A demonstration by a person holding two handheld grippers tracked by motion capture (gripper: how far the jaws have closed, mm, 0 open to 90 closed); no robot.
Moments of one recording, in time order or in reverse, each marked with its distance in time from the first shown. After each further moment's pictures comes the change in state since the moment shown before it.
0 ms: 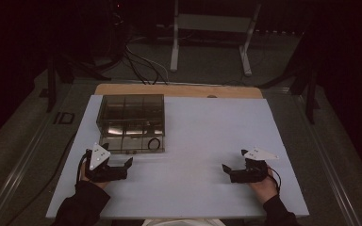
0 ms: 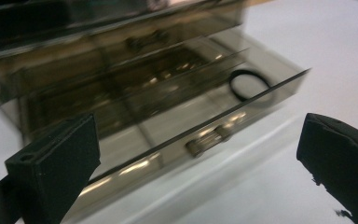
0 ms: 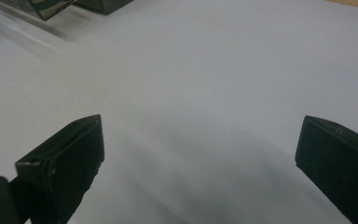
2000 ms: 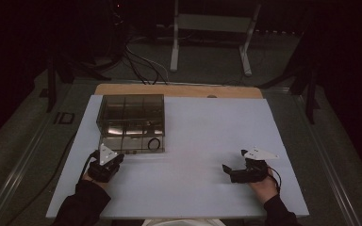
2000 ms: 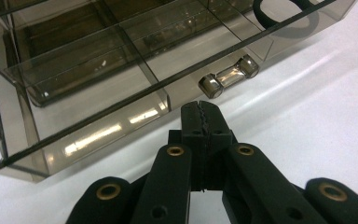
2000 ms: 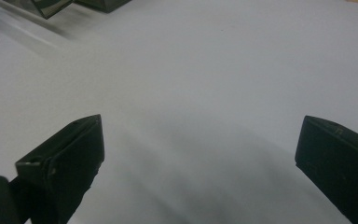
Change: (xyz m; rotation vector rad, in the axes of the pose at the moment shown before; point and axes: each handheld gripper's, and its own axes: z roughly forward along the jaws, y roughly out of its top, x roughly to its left) left arm 0.000 -0.011 0.018 0.222 0.026 0.034; right arm -0.001 0.000 0.000 0.008 0.011 0.006
